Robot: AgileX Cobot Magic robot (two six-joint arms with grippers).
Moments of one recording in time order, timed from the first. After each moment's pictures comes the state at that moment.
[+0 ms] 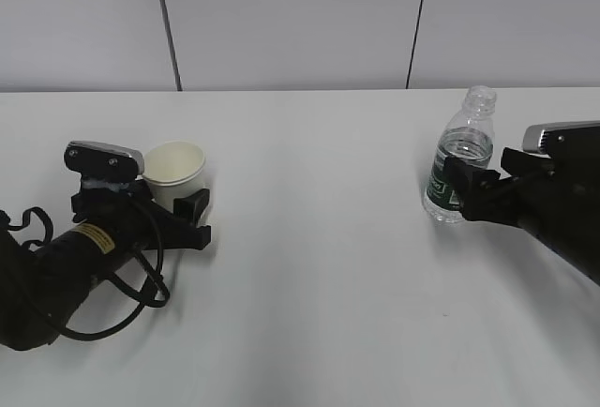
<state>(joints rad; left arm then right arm) -0.38 2.15 -0.65 0.02 -1.14 -0.04 0.05 1.94 -0.50 -0.17 -1.14 0.11</state>
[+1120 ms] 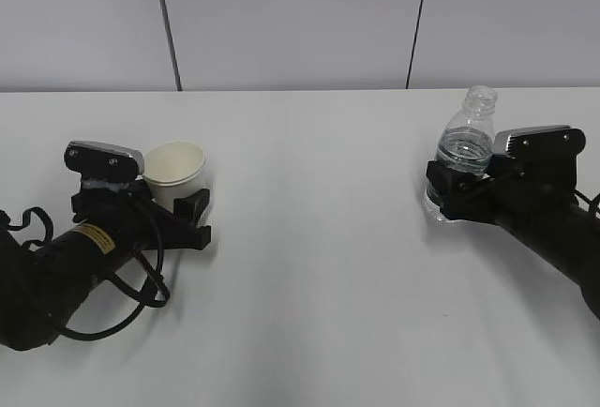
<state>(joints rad) -0.38 2.15 -0.65 0.02 -1.14 -0.04 0.05 2.09 -0.63 -0.18 -1.14 0.08</state>
